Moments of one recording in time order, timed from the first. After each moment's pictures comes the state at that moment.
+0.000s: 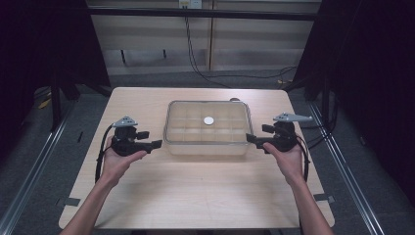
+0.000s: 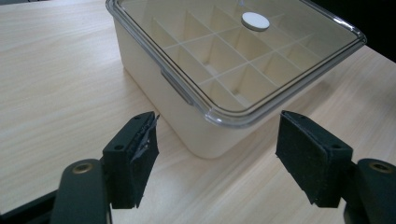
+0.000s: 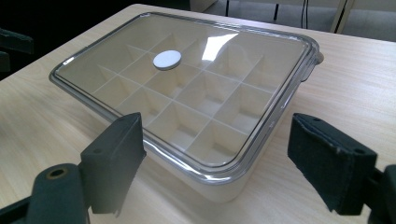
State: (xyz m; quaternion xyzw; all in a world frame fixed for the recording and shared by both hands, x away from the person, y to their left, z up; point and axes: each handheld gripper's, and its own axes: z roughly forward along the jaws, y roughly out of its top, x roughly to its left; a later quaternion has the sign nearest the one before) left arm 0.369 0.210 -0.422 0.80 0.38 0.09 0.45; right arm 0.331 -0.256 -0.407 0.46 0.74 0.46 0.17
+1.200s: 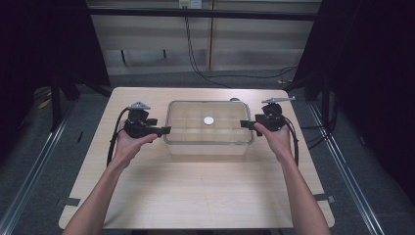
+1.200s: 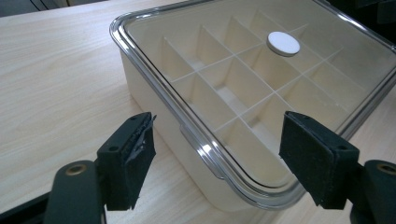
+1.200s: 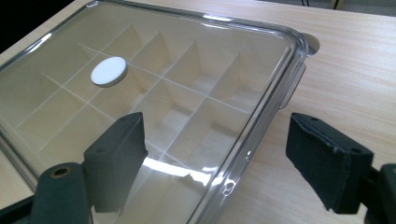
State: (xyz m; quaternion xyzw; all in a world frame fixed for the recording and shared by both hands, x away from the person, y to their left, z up) left arm 0.421 0.184 -0.423 0.80 0.39 0.08 0.44; right arm 0.411 -0.254 -0.425 0.50 0.75 0.42 0.13
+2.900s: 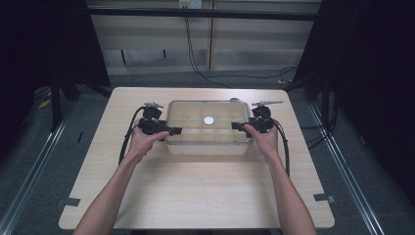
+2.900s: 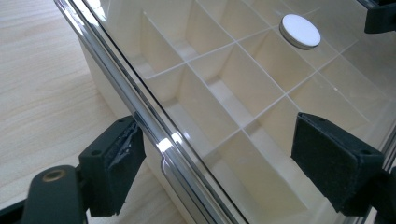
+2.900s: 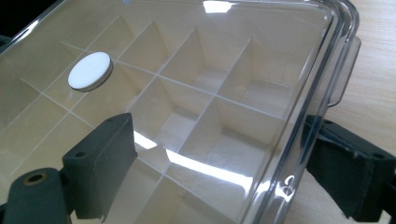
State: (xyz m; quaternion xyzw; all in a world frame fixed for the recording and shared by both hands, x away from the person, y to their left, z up) left arm 0.449 0.154 -0.448 0.81 0.41 0.03 0.42; right arm 0.429 -0.232 -0.455 0.52 0.74 0.42 0.11
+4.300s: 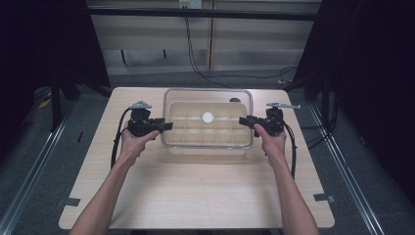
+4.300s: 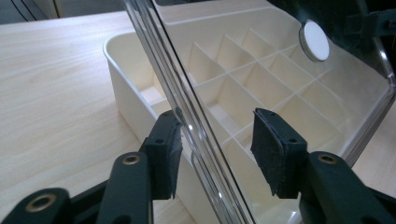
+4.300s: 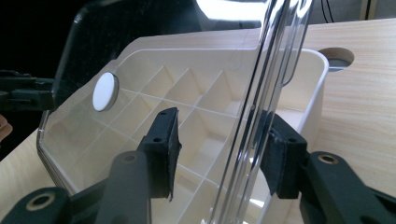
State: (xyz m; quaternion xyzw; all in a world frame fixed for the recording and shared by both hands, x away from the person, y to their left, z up) left arm 0.426 0.180 -0.428 0.79 0.39 0.07 0.48; right arm 0.400 -0.253 -0.438 0.51 0.68 0.52 0.09
